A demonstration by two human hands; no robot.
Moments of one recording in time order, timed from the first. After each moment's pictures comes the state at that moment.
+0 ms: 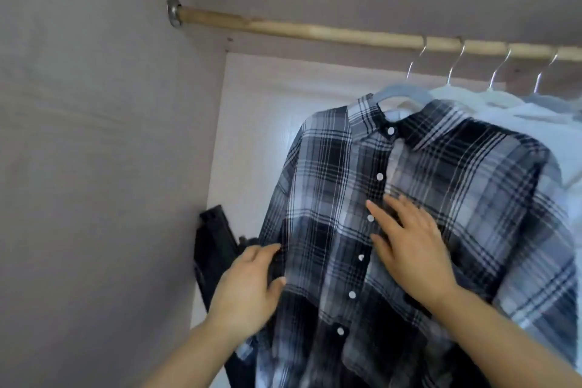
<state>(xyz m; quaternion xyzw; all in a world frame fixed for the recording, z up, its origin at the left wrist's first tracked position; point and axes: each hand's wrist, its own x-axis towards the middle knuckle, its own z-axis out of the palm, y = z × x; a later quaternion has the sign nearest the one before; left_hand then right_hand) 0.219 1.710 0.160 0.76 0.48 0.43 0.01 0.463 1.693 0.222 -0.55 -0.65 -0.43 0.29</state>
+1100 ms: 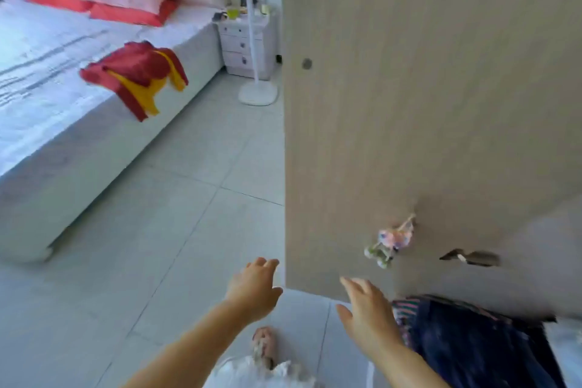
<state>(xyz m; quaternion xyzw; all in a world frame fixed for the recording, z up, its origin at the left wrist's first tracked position) 0.151 1.158 -0.192 0.01 0.96 0.14 0.25 0.178 1.364 -0.208 0.04 -0.98 0.14 -0.14</state>
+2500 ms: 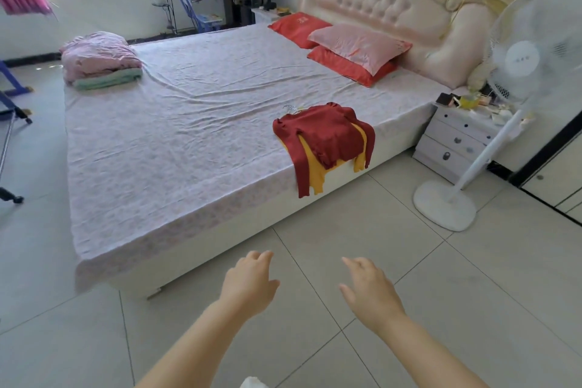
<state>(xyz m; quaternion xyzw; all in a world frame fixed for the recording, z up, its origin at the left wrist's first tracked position) -0.310 0.582 -0.156 -0.34 0.90 0.21 0.14 -0.445 0.749 -0.171 0.39 -0.90 0.08 -0.19</state>
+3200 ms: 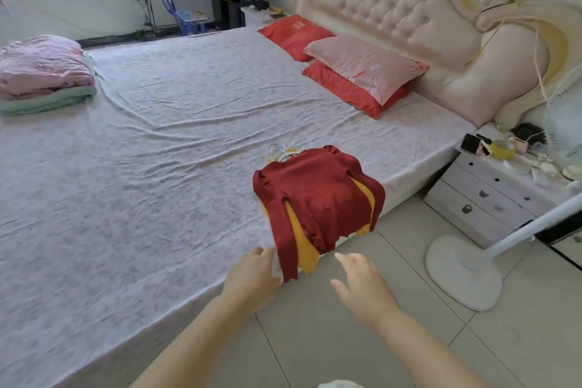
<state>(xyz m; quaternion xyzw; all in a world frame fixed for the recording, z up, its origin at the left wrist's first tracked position) -0.664 0.312 -0.167 -0.33 0.90 0.24 0.13 -0.790 0.473 -0.167 0.39 -0.89 0.12 -0.20</state>
